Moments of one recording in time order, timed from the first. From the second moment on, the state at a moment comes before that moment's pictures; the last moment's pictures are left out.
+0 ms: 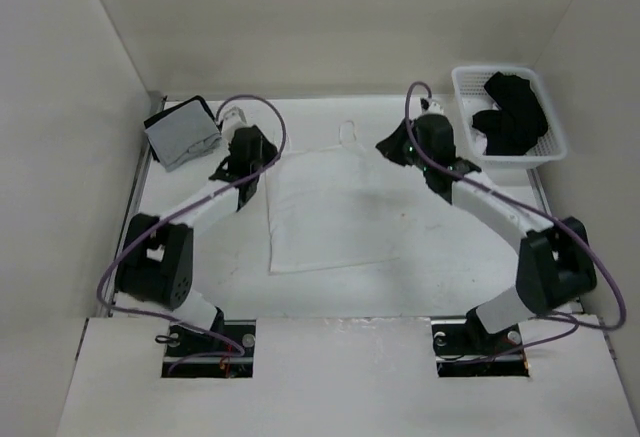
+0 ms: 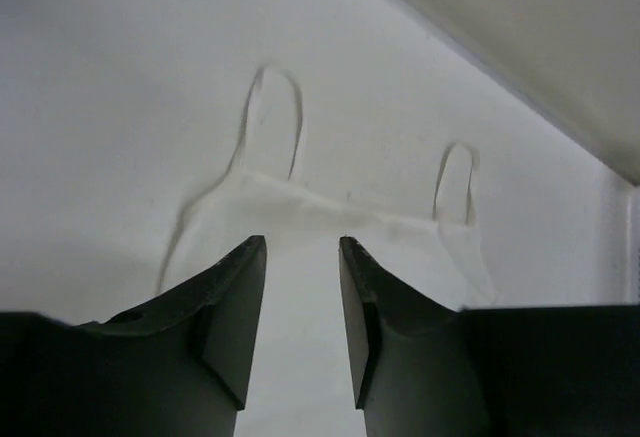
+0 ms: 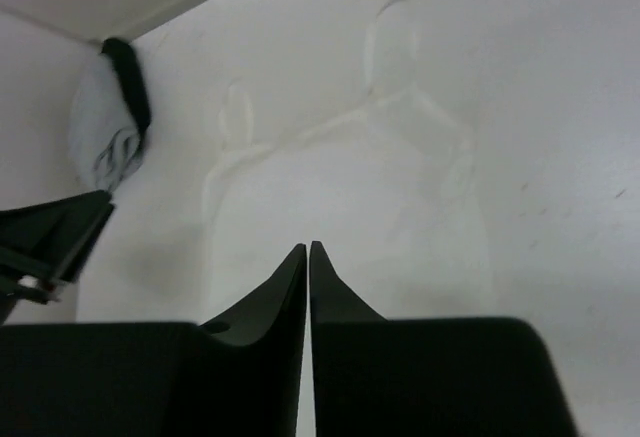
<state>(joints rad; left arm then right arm) -0.29 1.65 1.05 0.17 -0.26 -0.73 0.34 1.60 1.19 -0.01 -0.05 0.70</state>
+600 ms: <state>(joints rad) -0.62 0.80 0.42 -0.44 -0.37 -0.99 0.73 0.79 0.37 -0.01 0.15 0.79</state>
